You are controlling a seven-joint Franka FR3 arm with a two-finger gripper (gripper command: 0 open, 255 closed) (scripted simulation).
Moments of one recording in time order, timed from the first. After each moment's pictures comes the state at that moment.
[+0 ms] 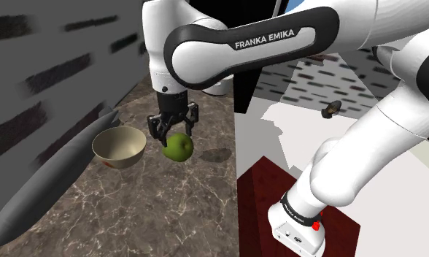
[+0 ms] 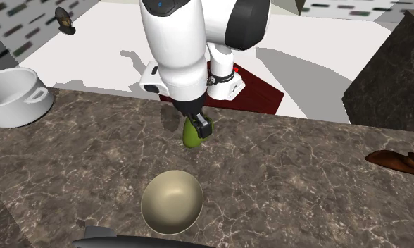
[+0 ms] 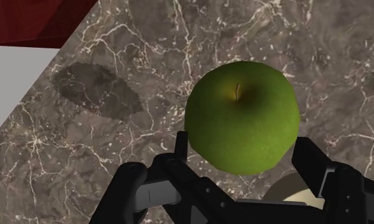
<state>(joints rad) 0.13 -0.15 0.47 -2.14 0.06 1.85 0.70</state>
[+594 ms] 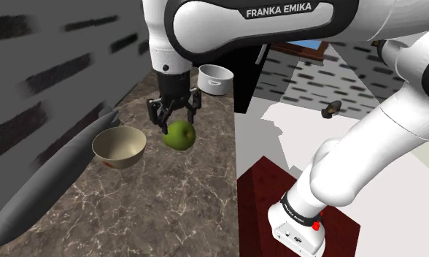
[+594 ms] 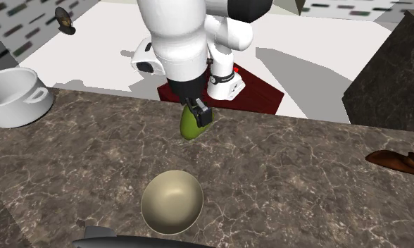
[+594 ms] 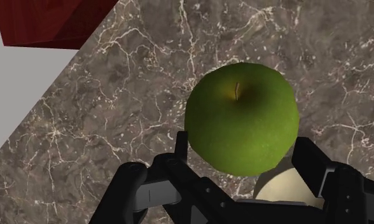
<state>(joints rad) 0.13 -0.18 0.46 -2.04 0.07 1.72 0.69</state>
